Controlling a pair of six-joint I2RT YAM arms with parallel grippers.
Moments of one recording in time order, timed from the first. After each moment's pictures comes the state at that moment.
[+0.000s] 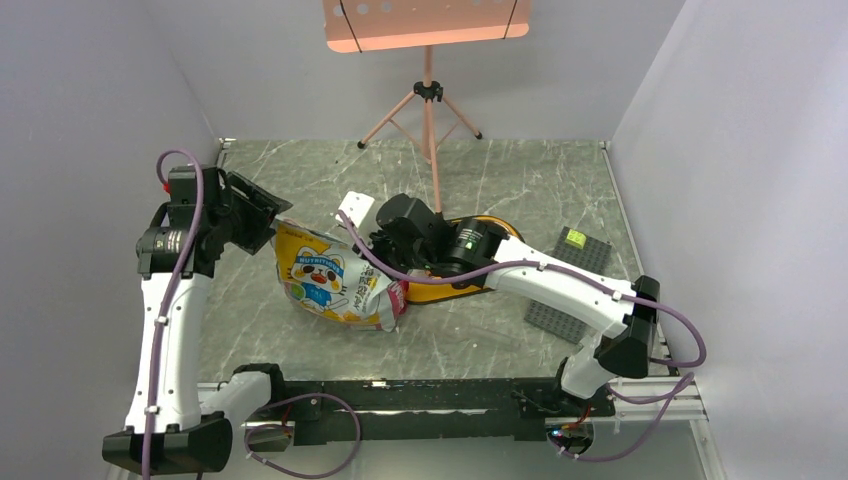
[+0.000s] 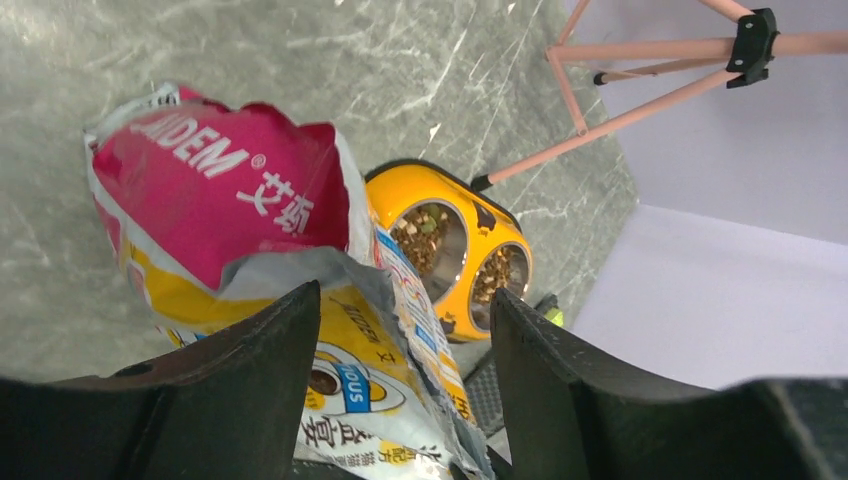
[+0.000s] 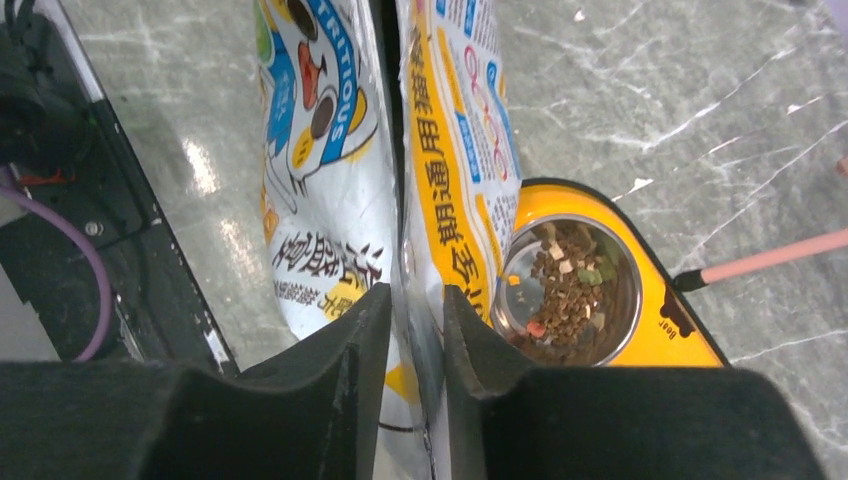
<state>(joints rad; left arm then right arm) 0.03 1.03 1.37 -1.04 0.13 -1.01 1.13 1.58 1.62 -0.67 0.09 -0.09</state>
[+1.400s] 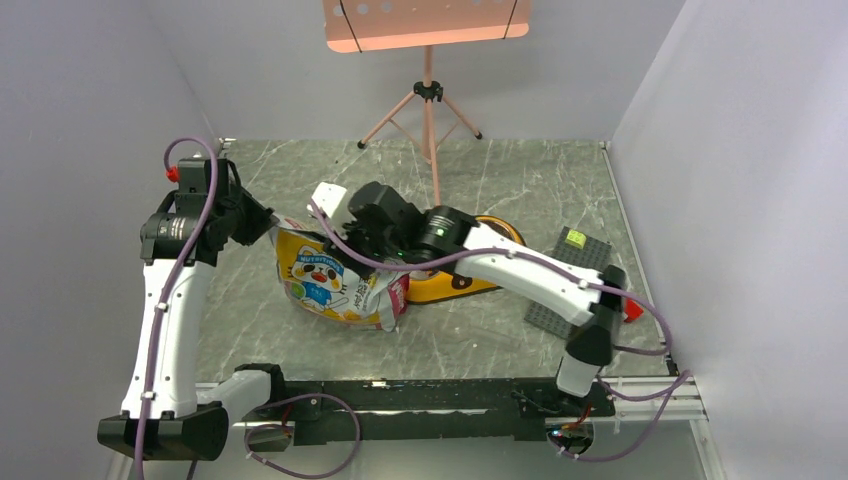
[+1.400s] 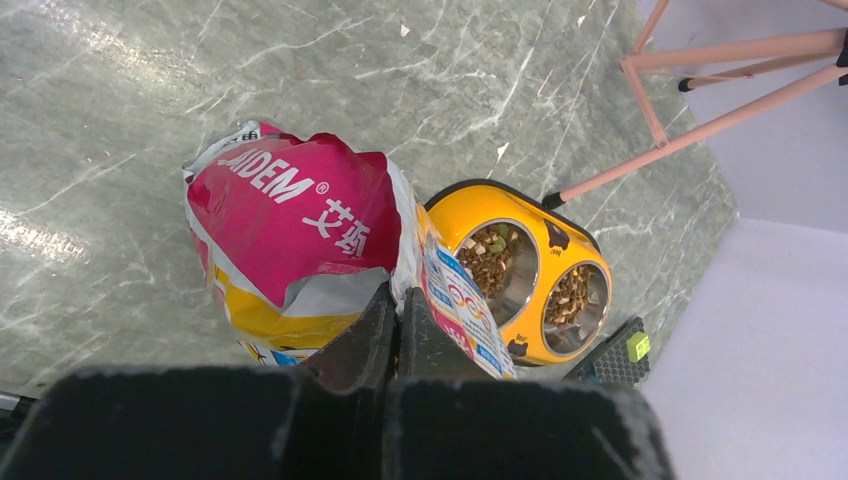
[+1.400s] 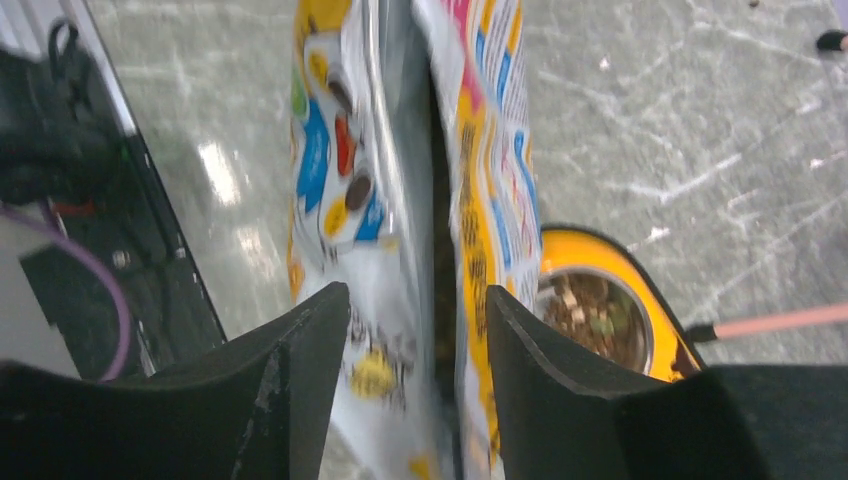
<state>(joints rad) -0.02 1.08 1.42 -1.09 -0.02 -0.86 1.14 1.68 1.76 -0.73 0.04 -0.11</state>
